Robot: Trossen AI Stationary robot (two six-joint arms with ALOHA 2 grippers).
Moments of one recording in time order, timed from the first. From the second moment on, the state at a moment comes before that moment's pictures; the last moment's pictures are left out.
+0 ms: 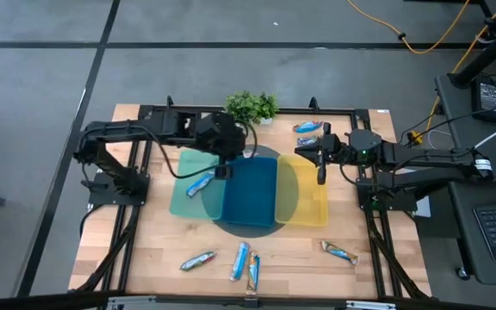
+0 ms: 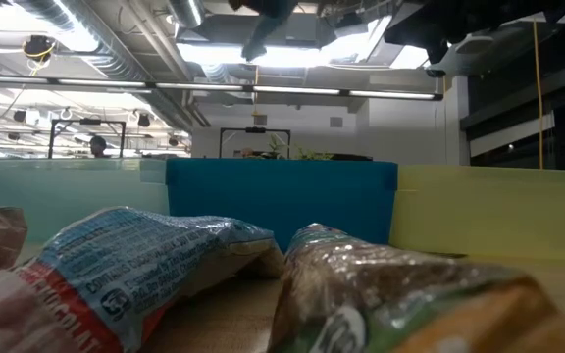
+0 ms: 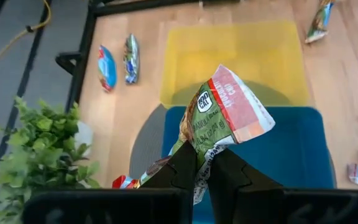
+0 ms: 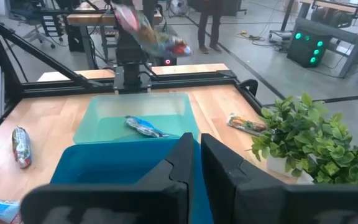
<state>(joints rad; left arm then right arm) 0.07 1.56 1.69 -0.93 -0.13 0.14 -0.11 0.84 0.66 -0.03 0.08 0.00</state>
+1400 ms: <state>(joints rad) 0.14 2.03 1.69 -0.97 0.14 0.43 -0.11 0.84 0.66 -0.16 0.00 0.00</state>
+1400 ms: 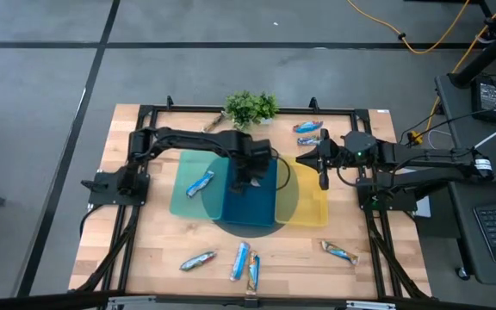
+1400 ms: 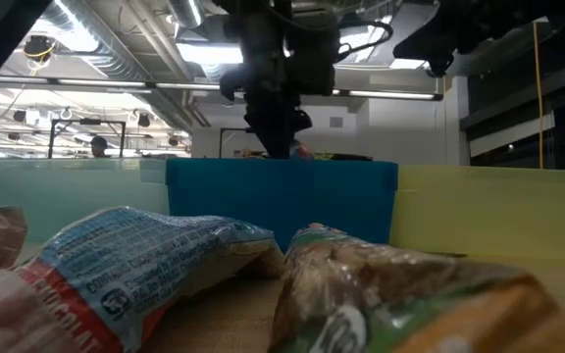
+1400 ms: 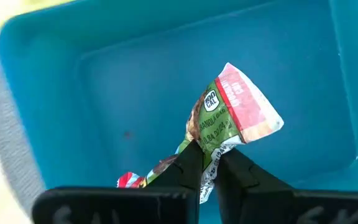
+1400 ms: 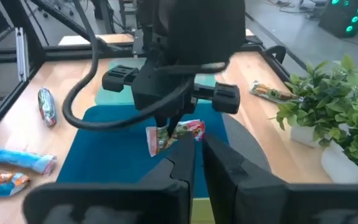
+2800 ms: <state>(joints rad) 0.11 2.04 1.56 -0.76 0.04 0.55 -0.11 0.84 0.66 -0.16 0.00 0.00</state>
